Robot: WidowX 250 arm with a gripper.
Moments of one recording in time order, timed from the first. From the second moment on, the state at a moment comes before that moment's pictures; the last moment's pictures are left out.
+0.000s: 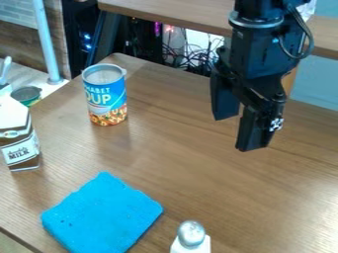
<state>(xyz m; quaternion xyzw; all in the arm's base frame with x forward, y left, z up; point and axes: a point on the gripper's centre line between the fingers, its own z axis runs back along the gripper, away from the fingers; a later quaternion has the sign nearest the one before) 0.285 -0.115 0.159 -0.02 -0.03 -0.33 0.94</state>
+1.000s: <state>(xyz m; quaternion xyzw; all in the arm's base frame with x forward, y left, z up) 0.235 -0.116 0.144 -0.05 -0.19 -0.19 0.96</state>
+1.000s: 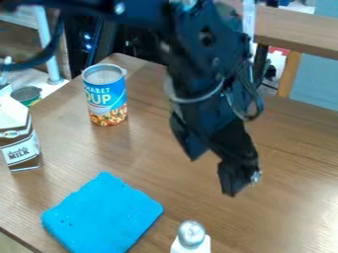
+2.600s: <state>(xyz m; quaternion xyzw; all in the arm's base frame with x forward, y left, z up) 0.186 -0.115 0.064 0.04 -0.11 -0.11 0.99</state>
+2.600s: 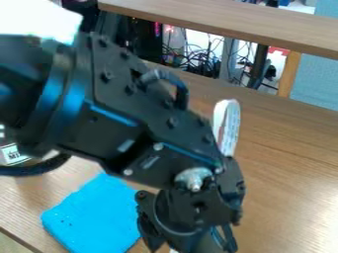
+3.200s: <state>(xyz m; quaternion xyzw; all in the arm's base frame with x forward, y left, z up) 0.189 -0.116 0.047 0.04 -0.11 -0.09 0.99</state>
